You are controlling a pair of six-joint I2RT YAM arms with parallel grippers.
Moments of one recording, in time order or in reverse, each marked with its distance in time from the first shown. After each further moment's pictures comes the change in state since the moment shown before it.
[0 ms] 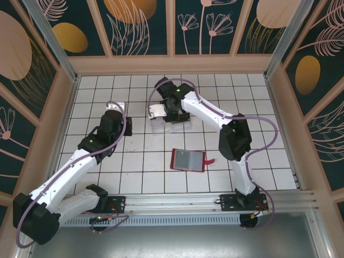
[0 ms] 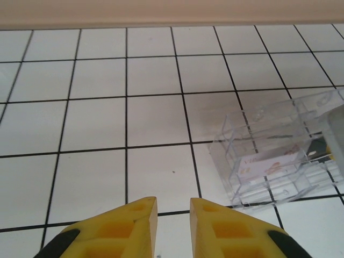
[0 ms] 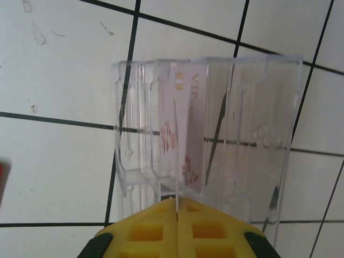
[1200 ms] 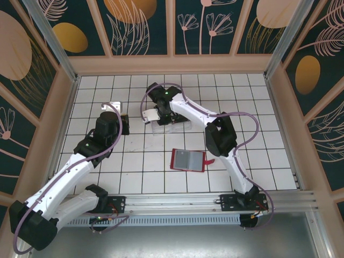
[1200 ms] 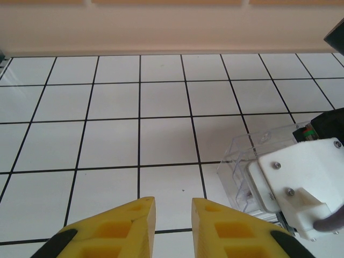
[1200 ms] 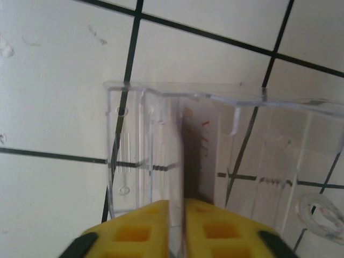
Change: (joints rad) left arm 0.000 -0.053 -0.007 0.027 -0.040 0.021; right arm 0.026 0.187 0.154 -0.050 0.029 0.017
